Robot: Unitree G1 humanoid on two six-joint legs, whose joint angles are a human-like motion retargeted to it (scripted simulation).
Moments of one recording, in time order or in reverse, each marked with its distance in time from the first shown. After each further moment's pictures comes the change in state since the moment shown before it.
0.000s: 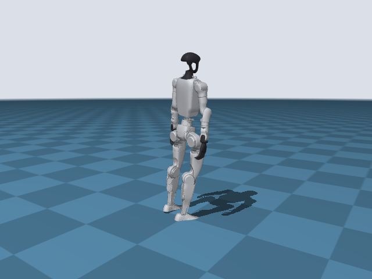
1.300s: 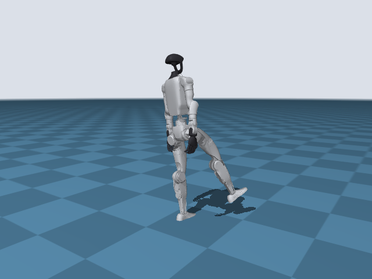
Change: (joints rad) left arm -0.099 0.071 0.032 0.099 -0.039 0.047 -0.051; right arm 0.053 0.072 -0.022 -0.006 0.205 -0.098 0.081; waist -0.124 -0.062 0.225; left_leg 0.123 -0.061 -0.059 -0.006 -0.029 0.272; right_leg -0.552 -0.098 0.142 0.122 0.105 -0.134
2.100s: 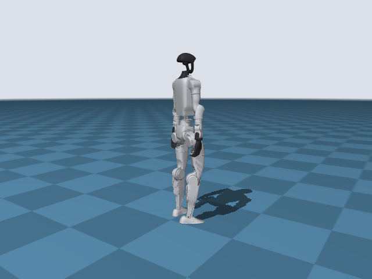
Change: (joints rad) left arm 0.034 -0.039 0.047 0.034 -0.046 0.033 -0.009; right arm -0.060 0.021 0.087 -0.079 -0.261 0.026 -0.040; waist 0.082 -0.001 -0.128; left_leg -0.089 0.003 0.225 -0.026 -0.023 -0.105; right_leg 0.510 0.037 -0.098 -0.012 -0.067 0.176
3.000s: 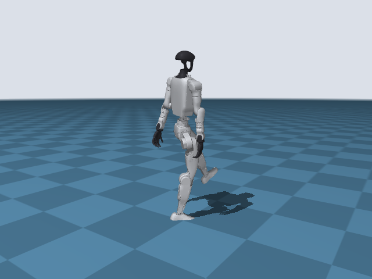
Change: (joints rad) left arm 0.215 -0.002 0.085 0.063 0.016 -0.054 0.116; right arm -0.039 -0.001 0.036 -0.043 0.019 -0.023 0.034; waist 0.347 -0.077 0.142; left_leg -0.551 0.264 -0.057 0.168 -0.097 -0.100; right_leg 0.117 -0.036 0.191 0.021 -0.062 -0.119
